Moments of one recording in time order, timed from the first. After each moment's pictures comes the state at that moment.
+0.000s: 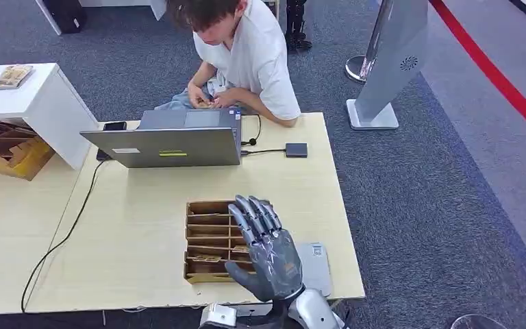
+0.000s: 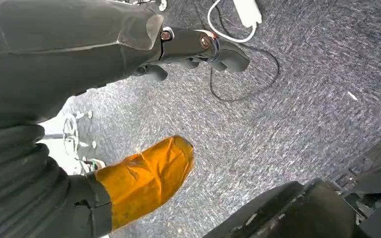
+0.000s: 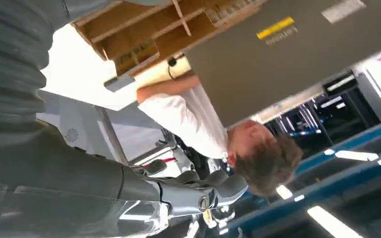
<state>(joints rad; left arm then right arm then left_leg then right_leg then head) -0.04 -0.14 0.46 -0.22 -1.44 0.26 -0.07 -0.11 0.01 0.82 -1.39 1.14 -0.59 -0.05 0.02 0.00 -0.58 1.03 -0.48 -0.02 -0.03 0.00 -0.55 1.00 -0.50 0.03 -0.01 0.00</state>
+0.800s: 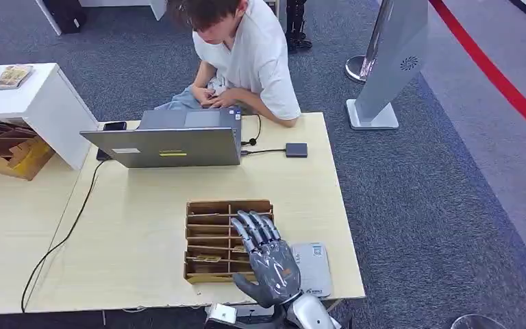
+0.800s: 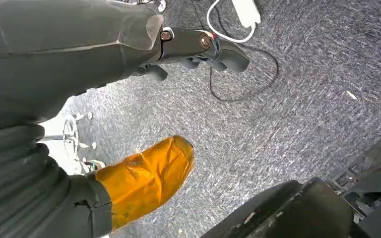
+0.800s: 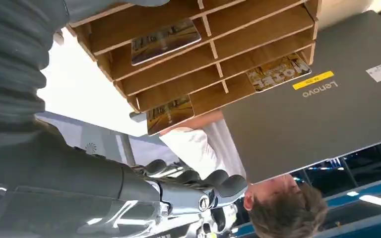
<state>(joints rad) -0.04 -0.14 0.46 -0.22 -1.45 0.25 -0.07 -0.11 0.01 0.82 -1.26 1.13 -0.58 -0.03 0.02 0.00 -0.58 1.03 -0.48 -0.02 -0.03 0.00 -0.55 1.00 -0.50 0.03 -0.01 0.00</state>
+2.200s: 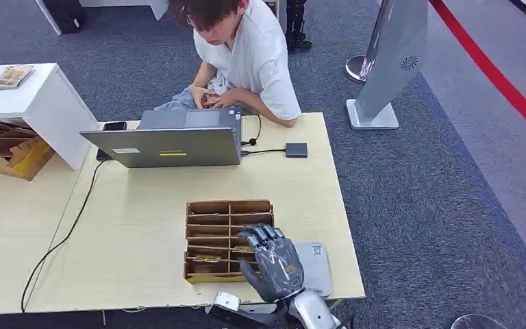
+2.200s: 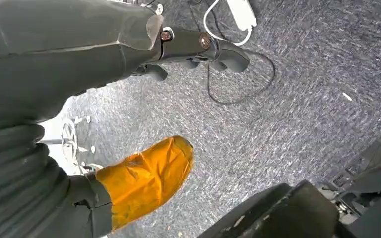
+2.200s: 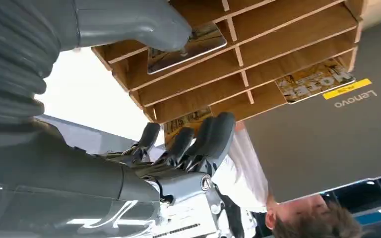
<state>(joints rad) -0.05 -0.14 0.46 -0.22 -1.46 0.24 -0.07 -0.12 0.03 0.79 -1.22 1.12 -0.56 0.01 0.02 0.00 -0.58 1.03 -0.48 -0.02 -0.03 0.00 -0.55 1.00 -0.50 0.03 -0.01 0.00</state>
